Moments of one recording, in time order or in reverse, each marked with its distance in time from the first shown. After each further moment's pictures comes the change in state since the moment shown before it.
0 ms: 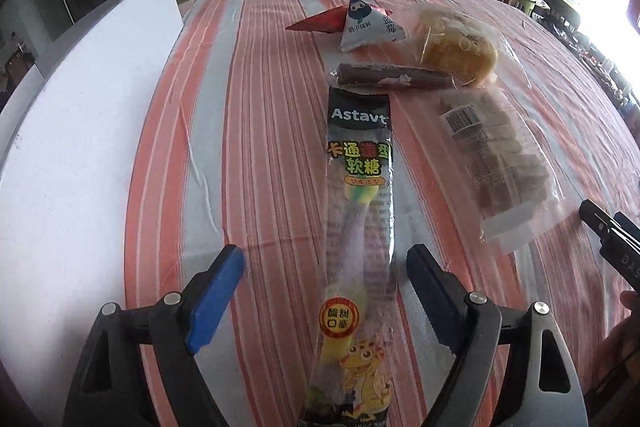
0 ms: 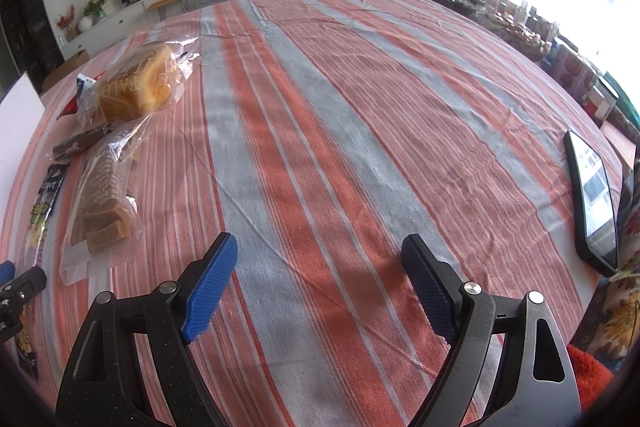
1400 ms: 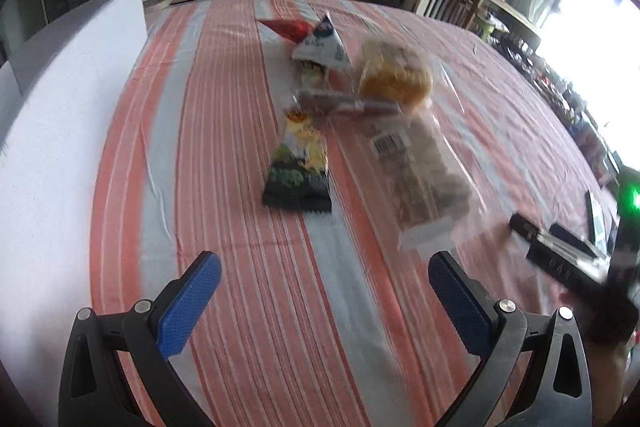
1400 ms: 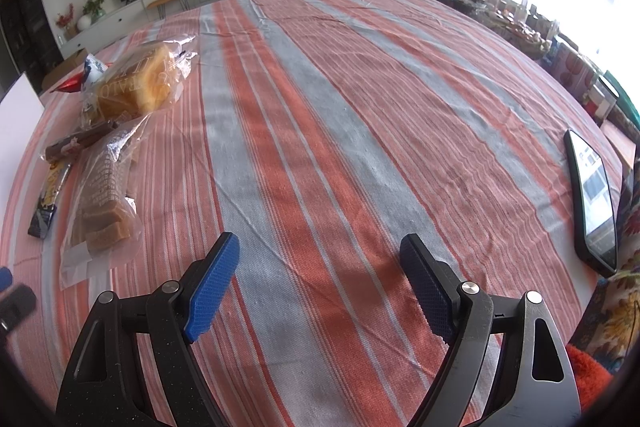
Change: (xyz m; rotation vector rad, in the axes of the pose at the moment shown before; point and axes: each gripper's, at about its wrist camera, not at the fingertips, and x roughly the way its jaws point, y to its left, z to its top) left arm -0.032 0.004 0.010 -0.034 -0.061 -0.197; right arm 0.000 -0.001 -0.001 0.000 0.003 0.004
